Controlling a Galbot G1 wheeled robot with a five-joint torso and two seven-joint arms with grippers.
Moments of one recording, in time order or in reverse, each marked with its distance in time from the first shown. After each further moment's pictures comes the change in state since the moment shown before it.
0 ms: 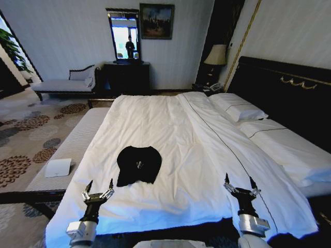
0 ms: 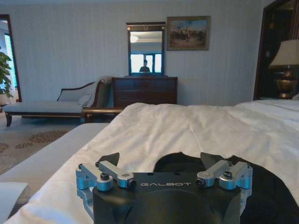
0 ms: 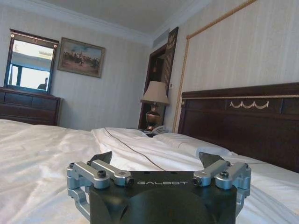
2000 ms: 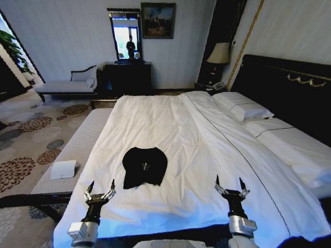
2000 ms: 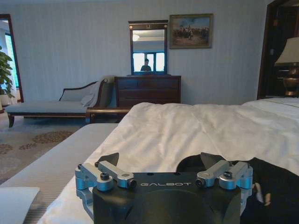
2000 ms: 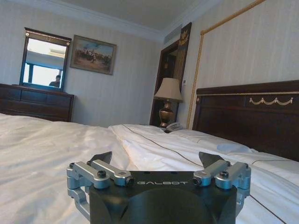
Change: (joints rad) left arm 0.006 -0.004 0.005 -0.013 0.005 0.006 -0.005; right arm -0.006 0.047 -0.064 -0.008 -0.081 0.020 0.007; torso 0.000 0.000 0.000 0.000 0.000
